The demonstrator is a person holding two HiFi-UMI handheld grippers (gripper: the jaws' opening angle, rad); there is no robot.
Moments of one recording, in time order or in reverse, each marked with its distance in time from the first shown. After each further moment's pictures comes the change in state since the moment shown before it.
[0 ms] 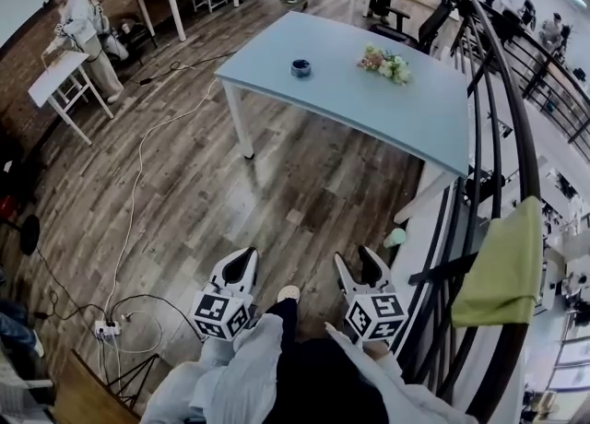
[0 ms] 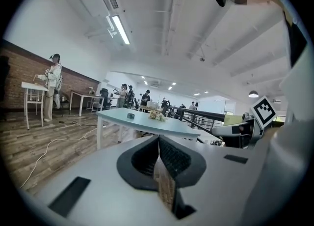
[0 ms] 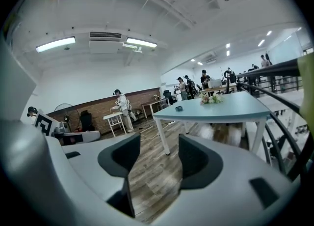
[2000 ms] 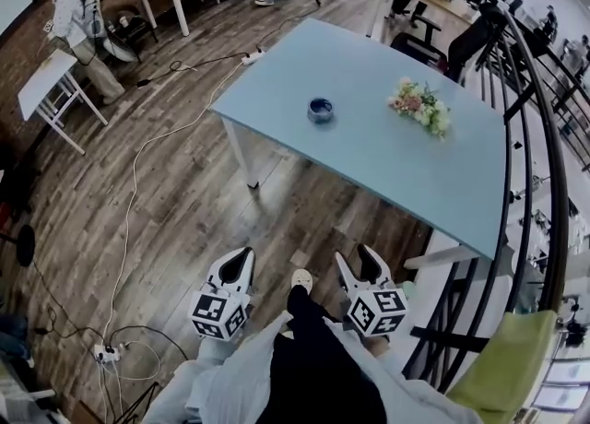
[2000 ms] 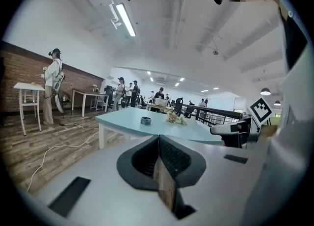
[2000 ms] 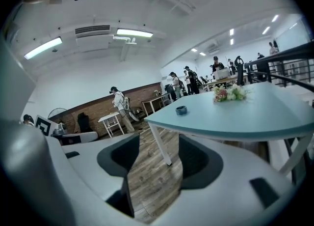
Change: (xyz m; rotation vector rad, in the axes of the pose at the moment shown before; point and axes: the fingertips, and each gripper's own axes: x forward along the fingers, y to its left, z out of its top) left arm 0.240 0.176 0.056 -0.004 0.035 0.067; right arm 0.294 -0.084 0.090 0.044 0.069 0.062
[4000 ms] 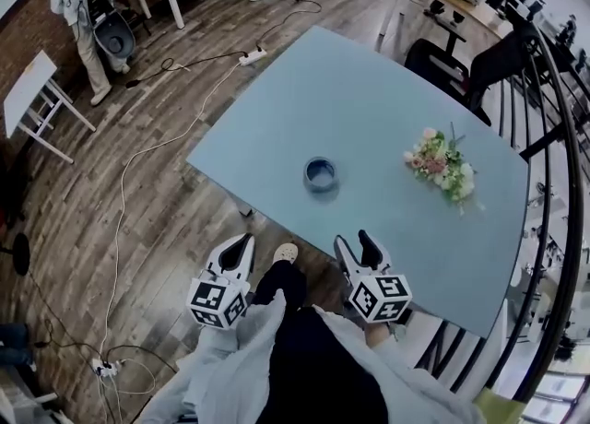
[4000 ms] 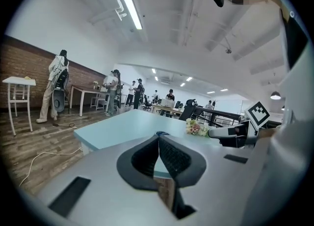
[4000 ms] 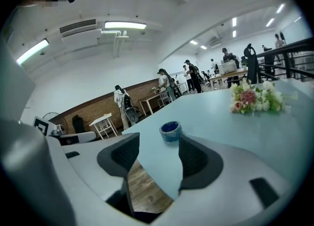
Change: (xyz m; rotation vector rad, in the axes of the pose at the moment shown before) left arm 0.263 0.108 0.069 -0.040 0.003 0.034; right arm 0.248 -0.124 0.125 0.027 0.050 0.024
